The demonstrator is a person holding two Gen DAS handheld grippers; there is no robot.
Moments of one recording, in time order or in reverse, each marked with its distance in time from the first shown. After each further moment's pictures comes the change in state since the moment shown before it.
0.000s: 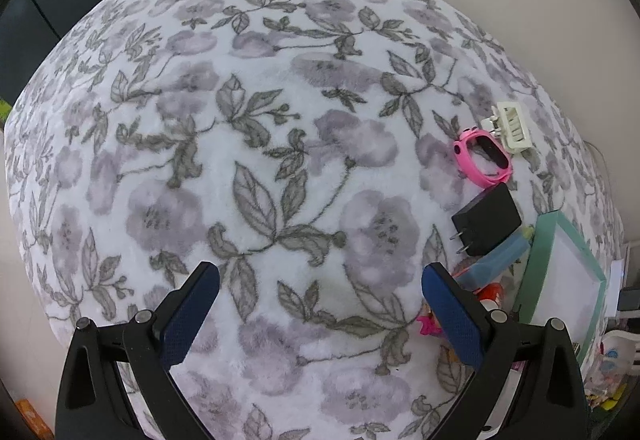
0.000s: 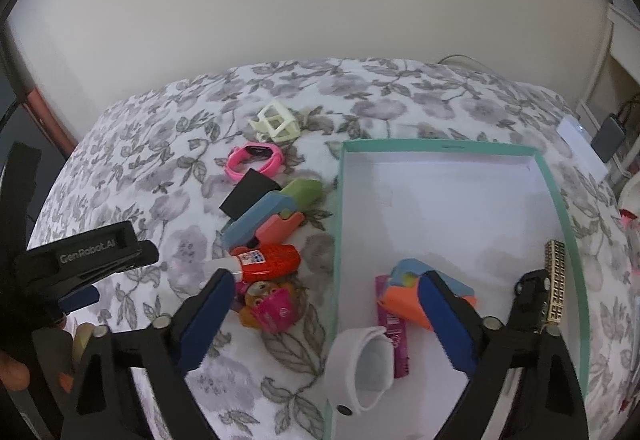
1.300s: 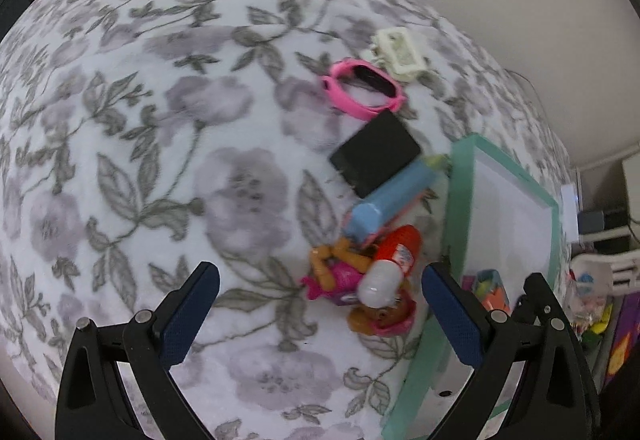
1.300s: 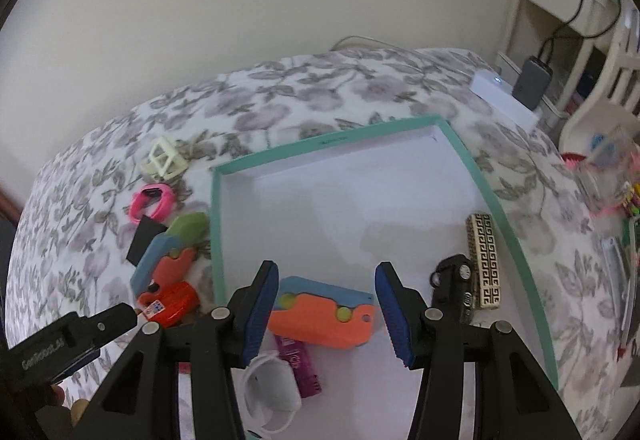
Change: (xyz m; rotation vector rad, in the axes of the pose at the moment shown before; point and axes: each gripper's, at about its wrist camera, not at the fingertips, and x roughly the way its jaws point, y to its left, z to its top) left arm 0.010 -0.062 -0.023 0.233 0.088 -0.242; right arm 0.000 -0.076 0.004 0.260 0.007 -0.198
